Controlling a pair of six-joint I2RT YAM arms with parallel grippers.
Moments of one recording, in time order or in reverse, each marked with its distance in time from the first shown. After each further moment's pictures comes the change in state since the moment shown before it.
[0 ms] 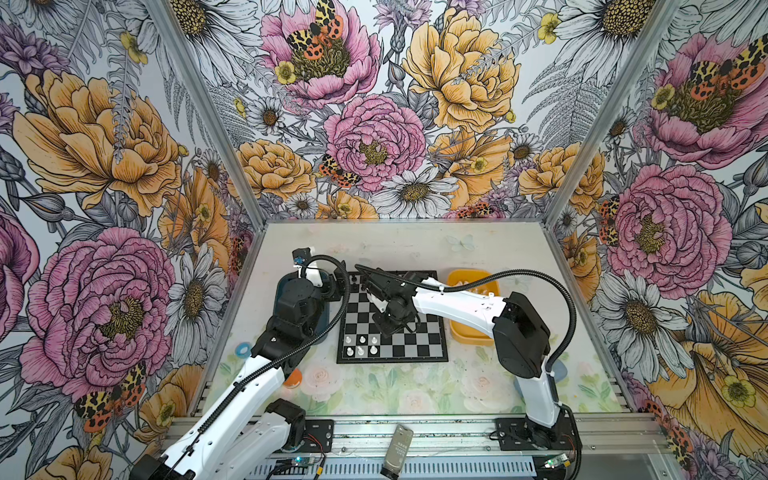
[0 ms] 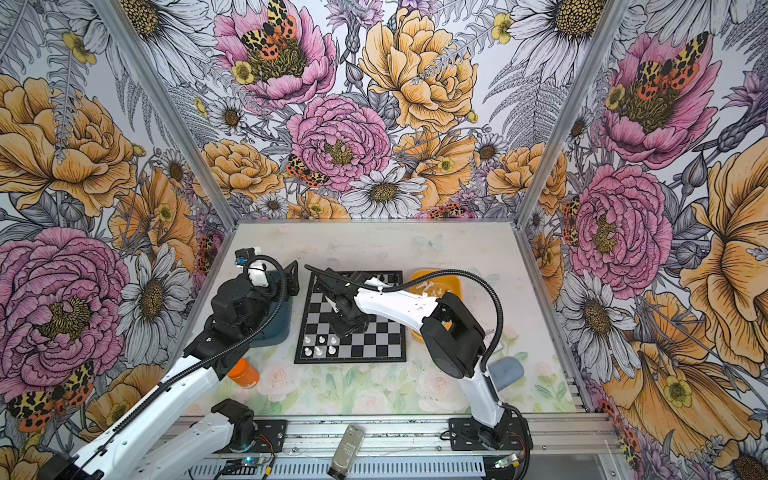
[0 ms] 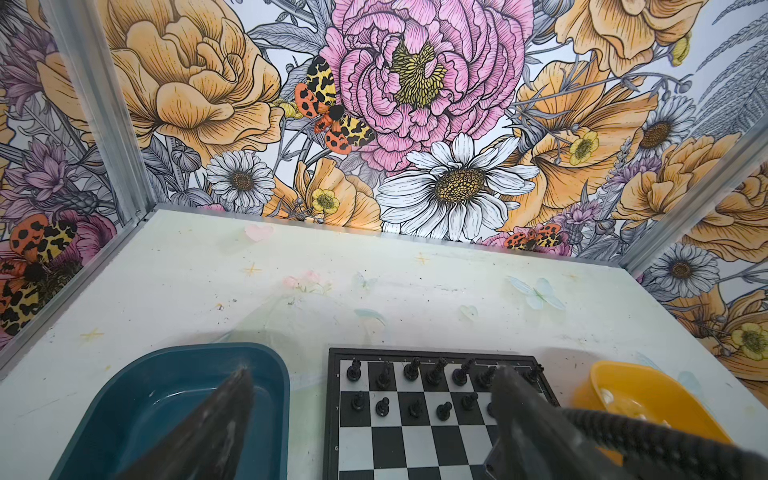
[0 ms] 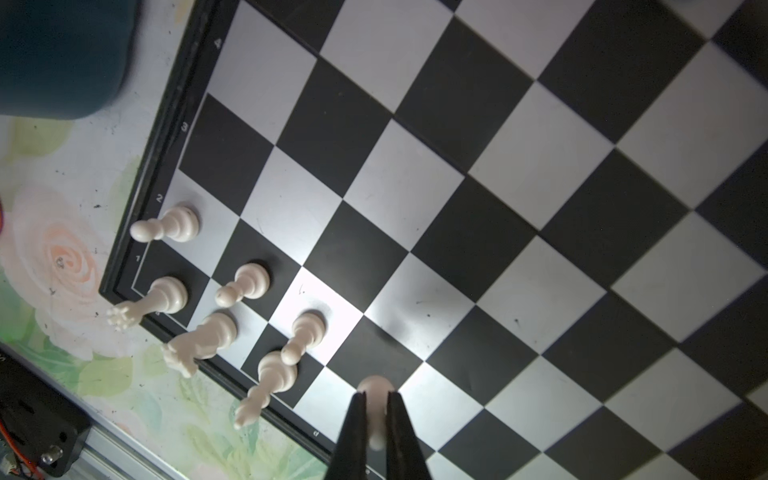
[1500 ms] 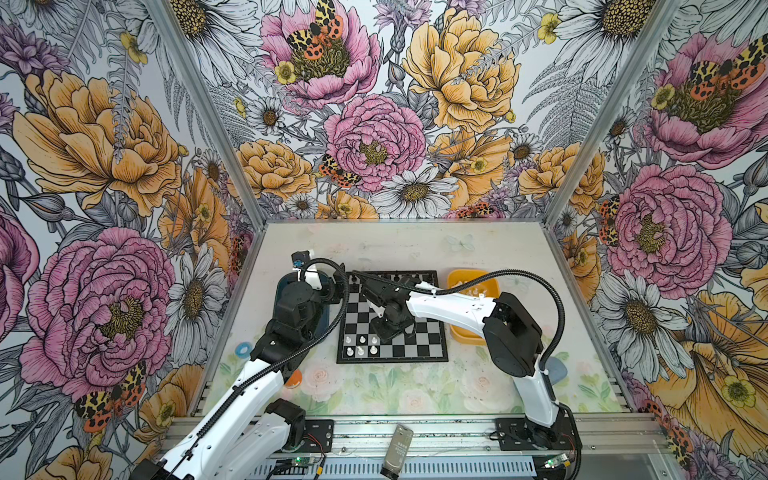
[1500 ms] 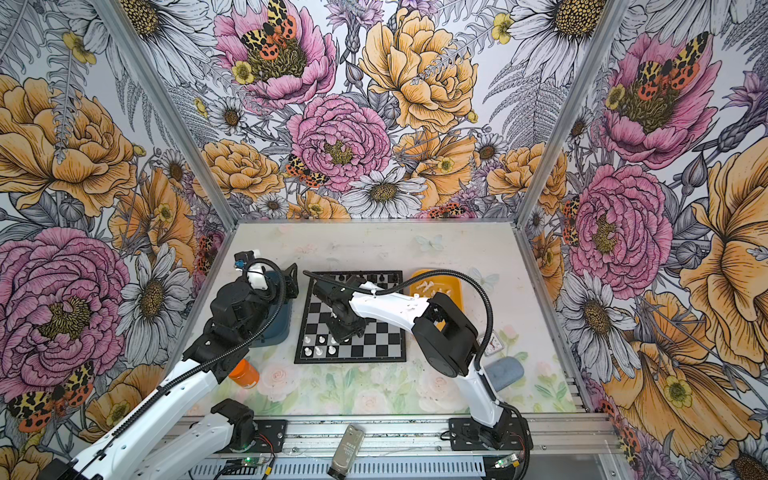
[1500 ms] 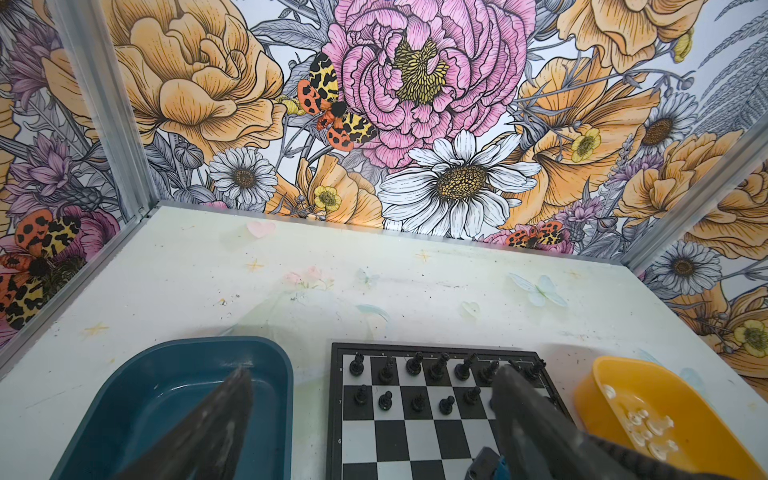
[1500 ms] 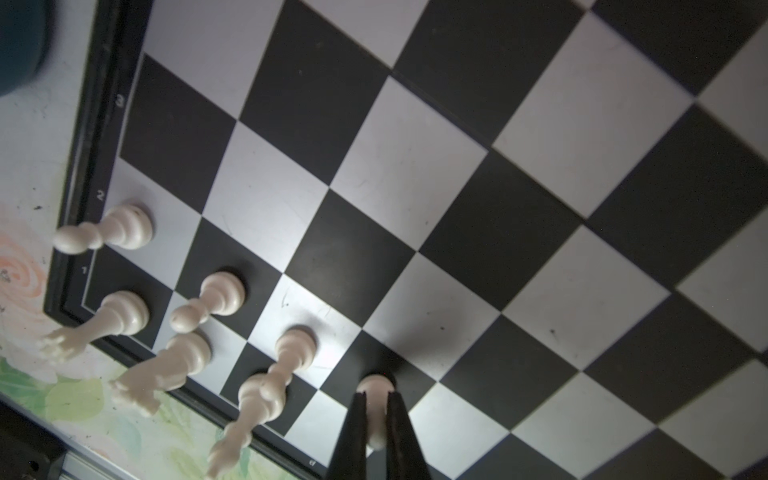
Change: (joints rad) left arm 0.000 -0.023 -0.024 0.001 -0.002 0.000; right arm 0.015 0.041 -0.002 0.000 0.011 0.044
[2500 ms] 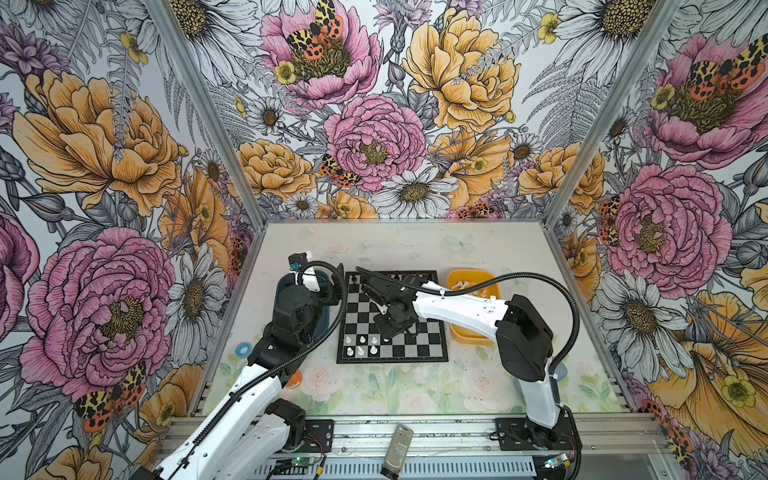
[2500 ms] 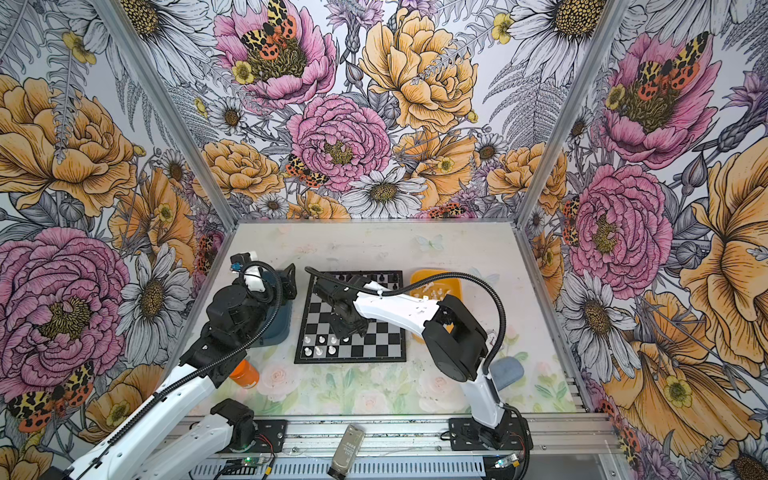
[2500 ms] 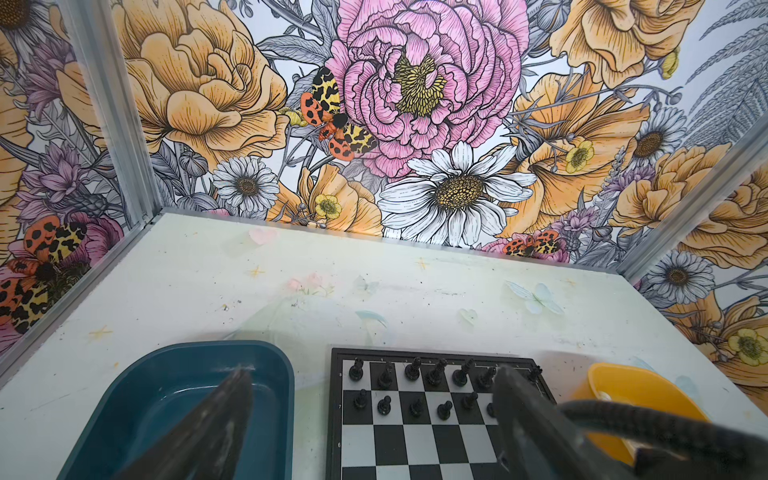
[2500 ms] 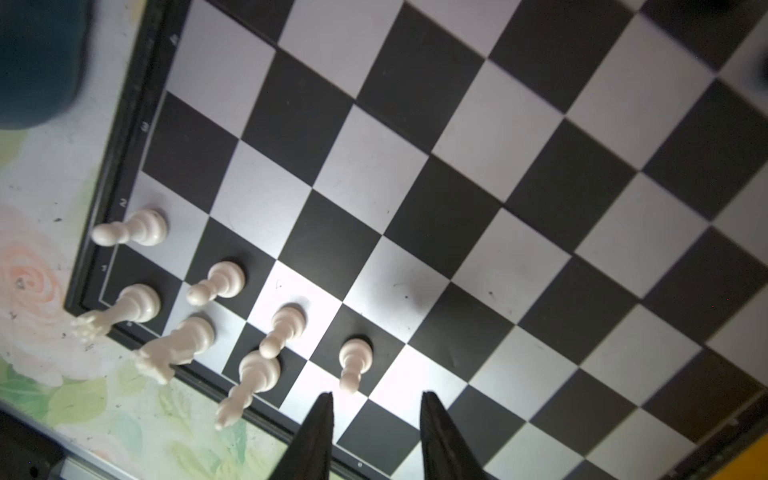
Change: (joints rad) left arm -0.010 -0.038 -0.014 0.003 -0.015 0.000; right arm 0.005 -0.104 -0.034 -0.004 0.091 0.032
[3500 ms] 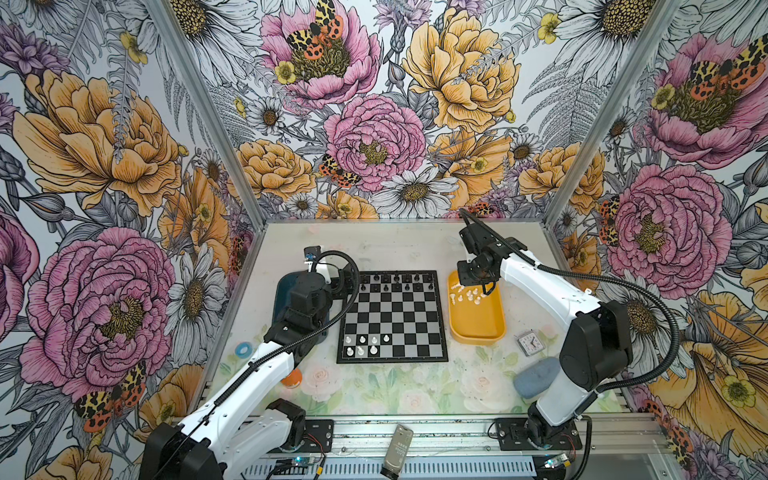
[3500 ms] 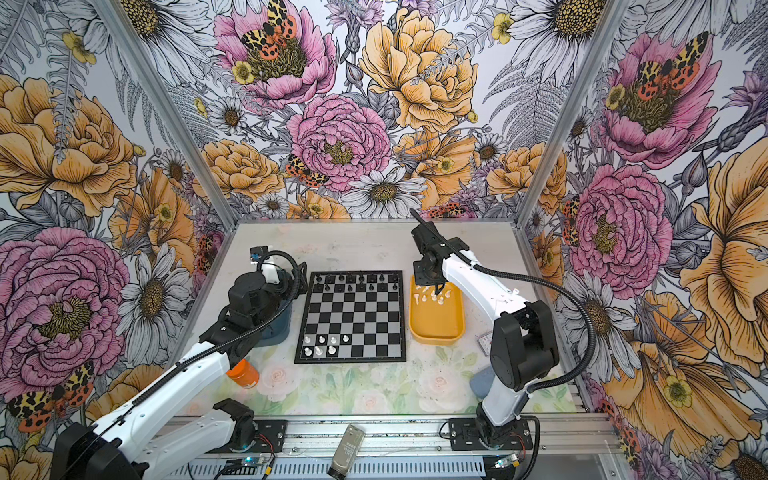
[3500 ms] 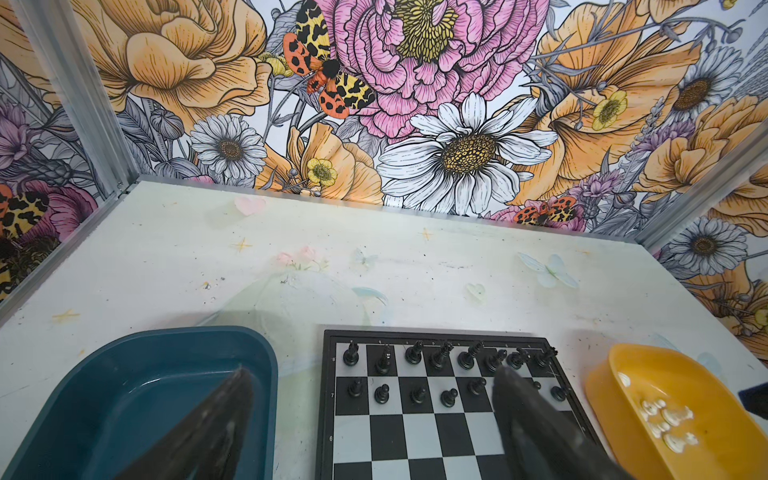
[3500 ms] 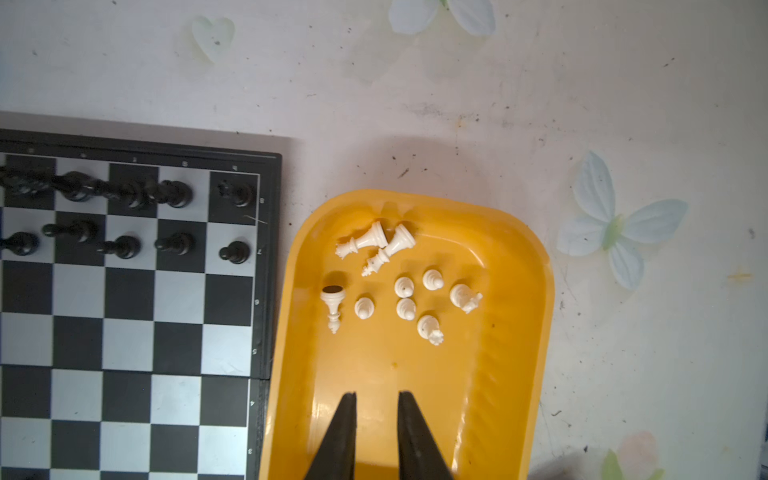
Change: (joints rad) left arm 0.002 0.206 0.050 0.042 0.025 -0.018; right arm -0.592 -0.296 -0.223 0.043 0.143 -0.140
